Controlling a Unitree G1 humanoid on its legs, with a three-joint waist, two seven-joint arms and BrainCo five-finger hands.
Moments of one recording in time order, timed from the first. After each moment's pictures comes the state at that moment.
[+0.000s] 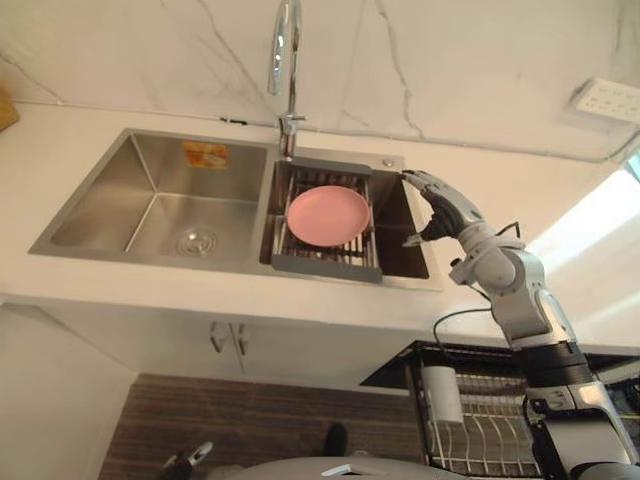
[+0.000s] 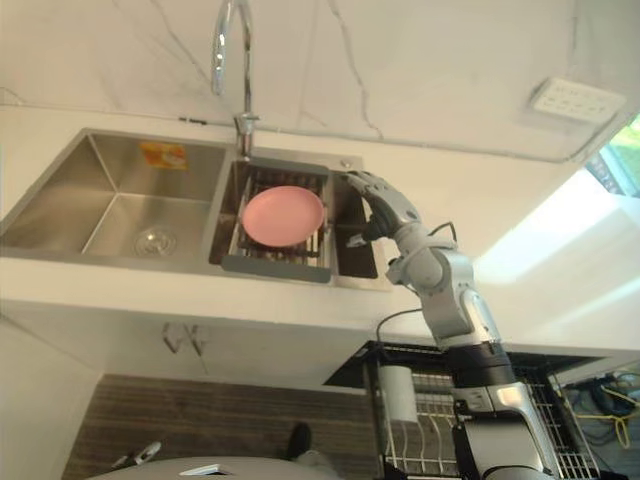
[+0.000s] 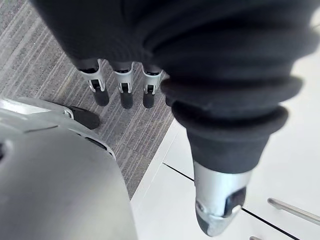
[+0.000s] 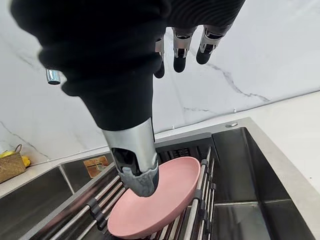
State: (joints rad) left arm 0.22 0.12 0.25 1.02 -0.23 -0.02 -0.12; right arm -0.41 -0.61 0.07 0.08 -0.59 -0.11 0.24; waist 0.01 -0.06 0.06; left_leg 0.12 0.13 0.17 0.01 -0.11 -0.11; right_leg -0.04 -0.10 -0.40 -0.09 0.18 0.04
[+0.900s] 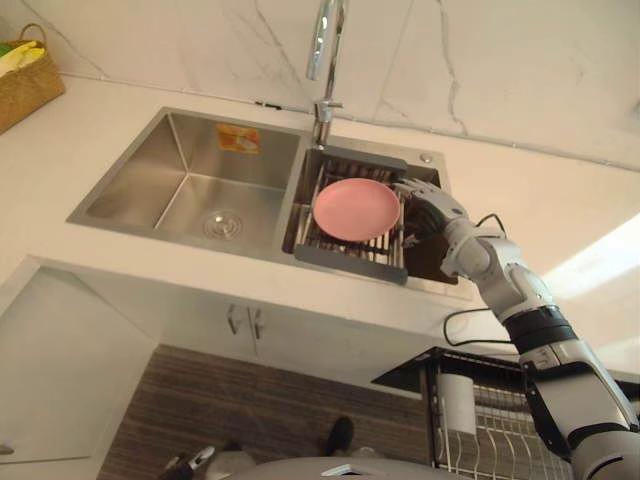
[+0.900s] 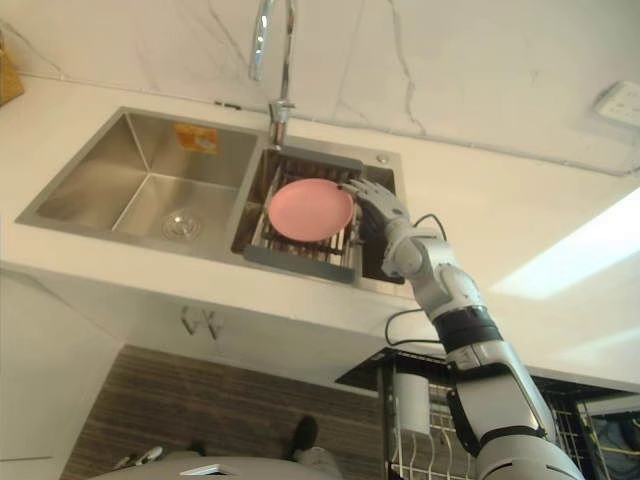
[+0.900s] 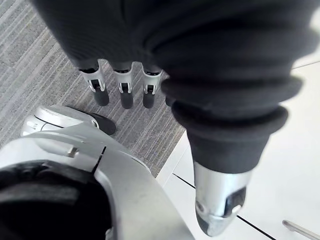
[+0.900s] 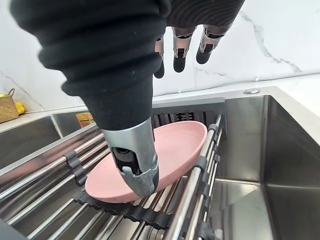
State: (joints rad) left arm 0.27 0.12 0.22 0.96 -0.23 -0.02 -0.14; right arm -0.58 -0.64 0.23 0.41 -0.66 -0.17 0.12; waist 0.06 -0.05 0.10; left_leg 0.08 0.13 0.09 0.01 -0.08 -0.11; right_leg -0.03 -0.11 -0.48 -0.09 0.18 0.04
